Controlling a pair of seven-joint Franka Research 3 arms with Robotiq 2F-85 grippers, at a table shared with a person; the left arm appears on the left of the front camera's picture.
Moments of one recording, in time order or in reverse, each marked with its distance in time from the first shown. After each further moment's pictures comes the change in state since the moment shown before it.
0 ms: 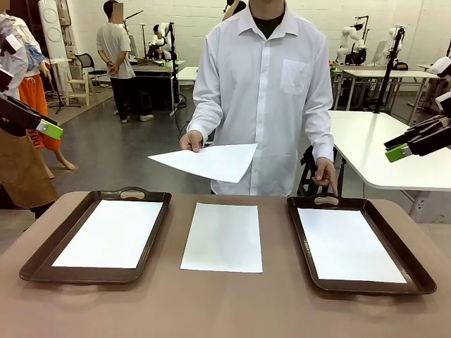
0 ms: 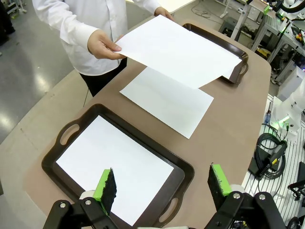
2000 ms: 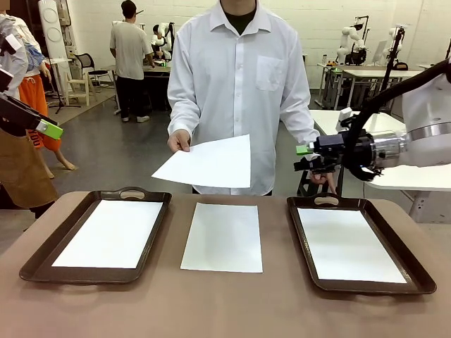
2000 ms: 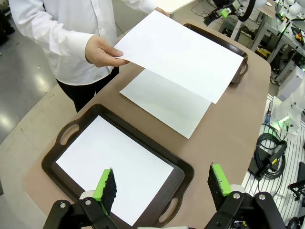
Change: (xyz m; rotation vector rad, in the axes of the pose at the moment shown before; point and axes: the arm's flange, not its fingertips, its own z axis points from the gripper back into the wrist) left arm 0.000 -0.001 0.000 0.000 -0.001 -0.001; right arm 0.005 -0.097 -0.217 0.538 -0.269 -0.671
